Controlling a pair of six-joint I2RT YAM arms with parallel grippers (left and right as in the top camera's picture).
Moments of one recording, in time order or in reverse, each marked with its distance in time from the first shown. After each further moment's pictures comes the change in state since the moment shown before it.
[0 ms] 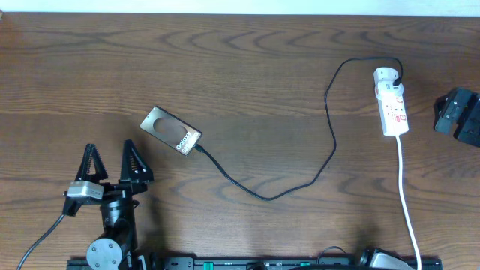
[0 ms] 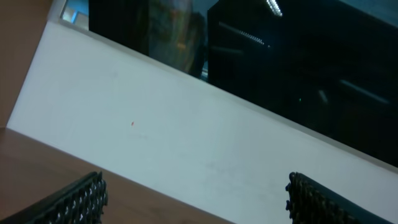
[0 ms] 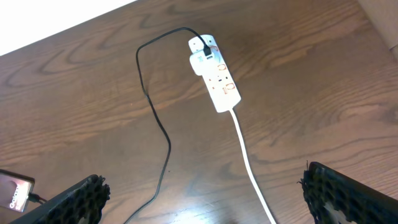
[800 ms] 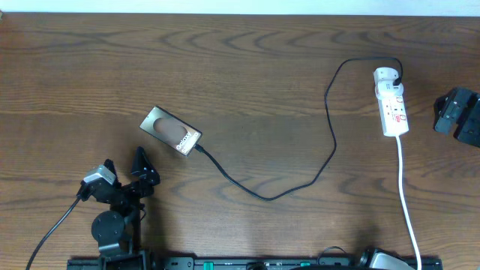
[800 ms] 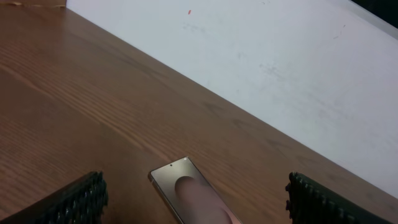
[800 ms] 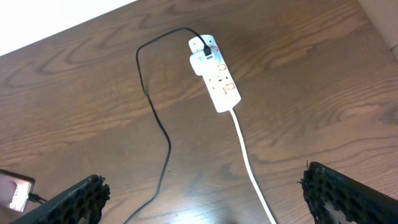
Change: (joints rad) left arm 0.000 -0.004 0.006 -0.484 -0.022 0.000; right arm 0.000 0.000 0.000 0.000 0.000 0.000
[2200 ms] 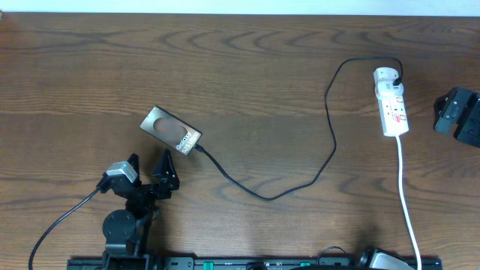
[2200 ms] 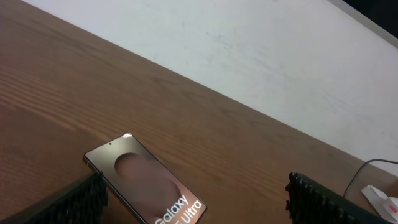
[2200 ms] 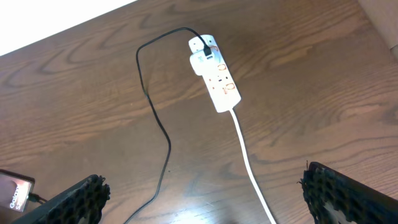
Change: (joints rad) left arm -0.225 0.000 0.002 -0.002 -0.001 0.000; right arm 0.000 0.000 0.000 0.000 0.000 0.000
